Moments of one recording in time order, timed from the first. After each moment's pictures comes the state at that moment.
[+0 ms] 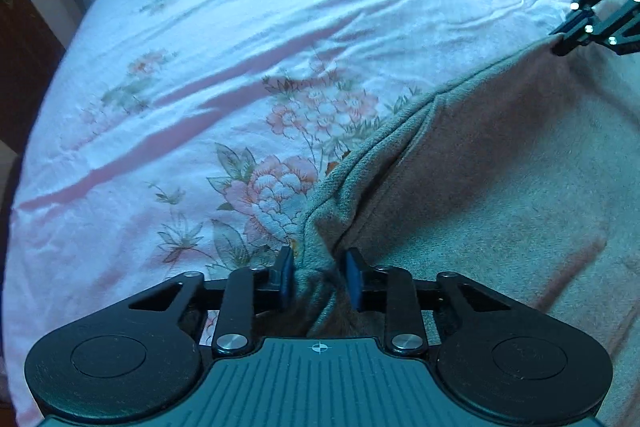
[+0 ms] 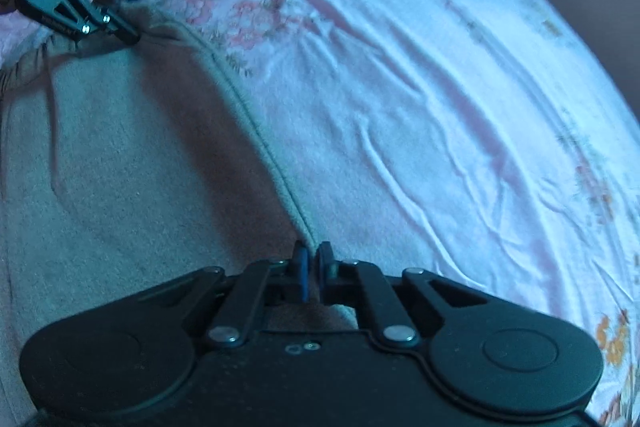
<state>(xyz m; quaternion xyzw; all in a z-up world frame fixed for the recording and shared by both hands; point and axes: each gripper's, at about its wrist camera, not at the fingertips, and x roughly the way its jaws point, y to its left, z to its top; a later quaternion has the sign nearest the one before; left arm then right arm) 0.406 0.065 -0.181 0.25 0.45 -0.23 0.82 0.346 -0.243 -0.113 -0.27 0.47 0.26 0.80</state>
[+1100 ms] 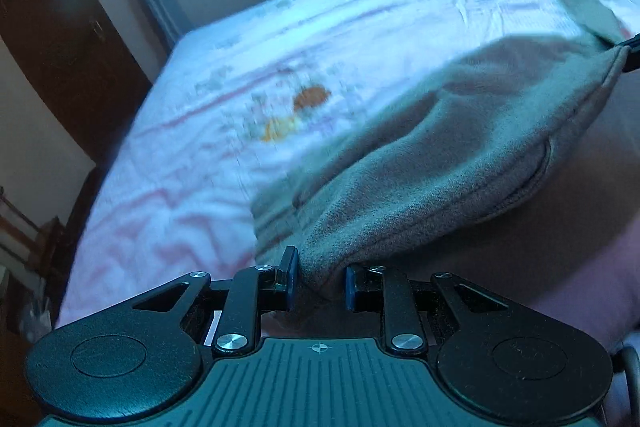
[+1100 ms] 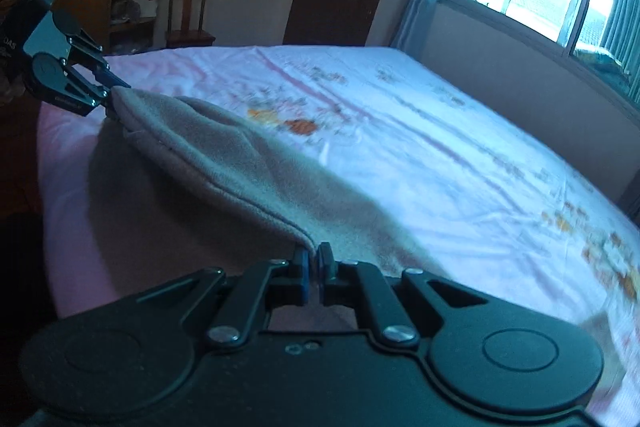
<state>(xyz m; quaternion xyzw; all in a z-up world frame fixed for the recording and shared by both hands) 0.092 0.130 -0.135 0.27 0.36 -0.16 0.88 0.008 -0.194 -0.061 -0.18 0.30 0.18 0.92</state>
